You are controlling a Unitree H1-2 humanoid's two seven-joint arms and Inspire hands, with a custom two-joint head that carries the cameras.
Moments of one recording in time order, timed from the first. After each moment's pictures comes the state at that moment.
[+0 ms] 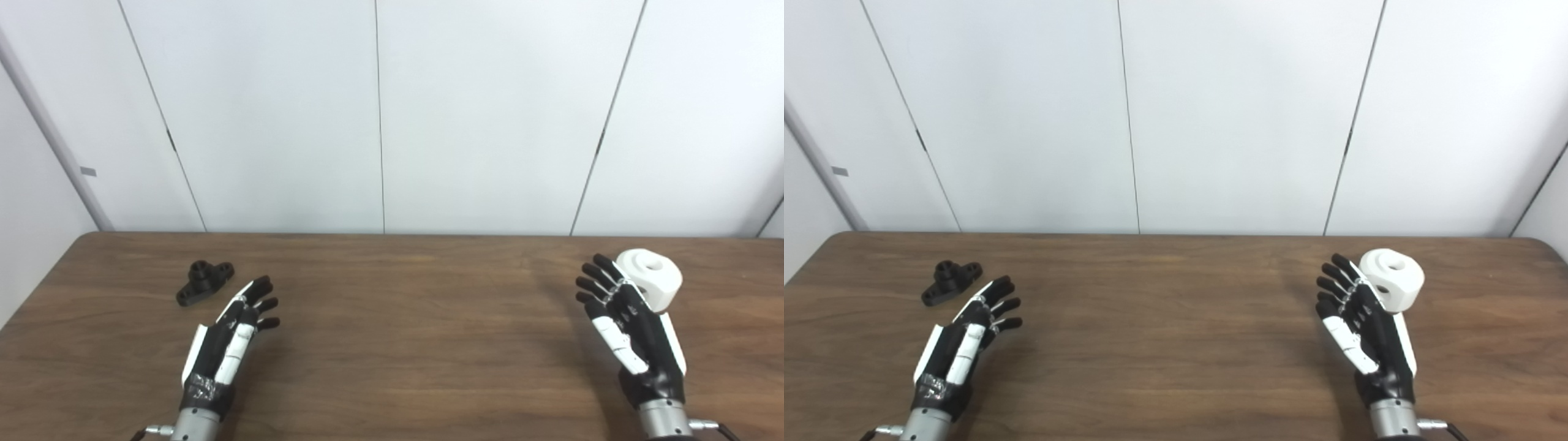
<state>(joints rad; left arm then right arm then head) -0.08 0.17 0.14 0.08 -0.10 -0.17 -0.12 -0.13 -0.12 -0.12 0.12 0.09 -0.24 0.03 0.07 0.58</state>
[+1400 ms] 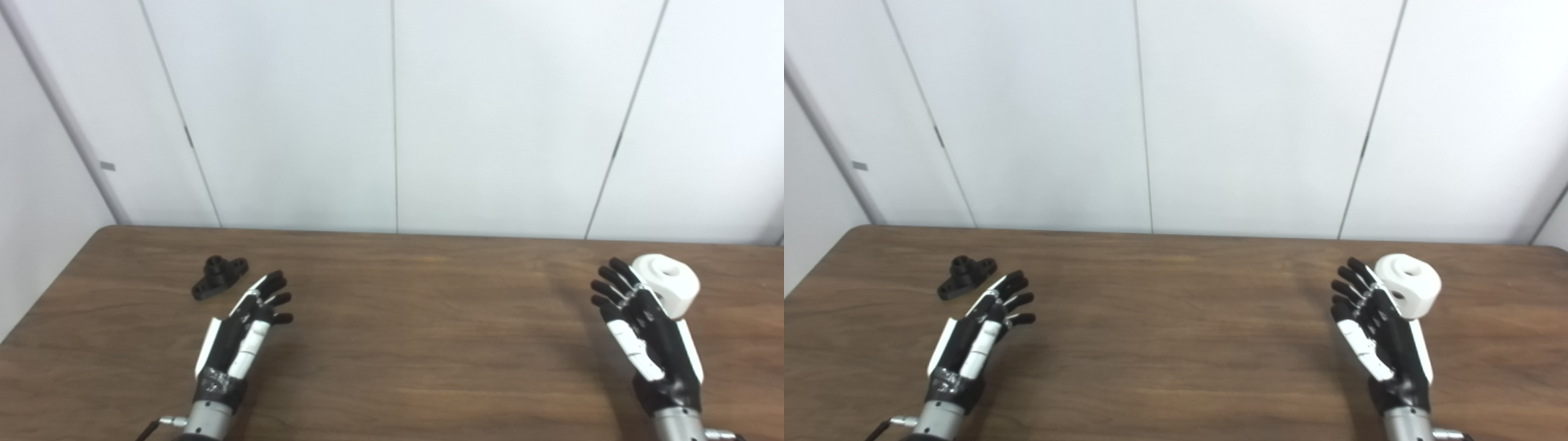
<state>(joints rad) -0.07 0.17 0.13 0.07 -0.05 -0.21 -0.10 -0.13 -0.13 -0.12 0.12 0.11 -0.25 0.05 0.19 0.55</state>
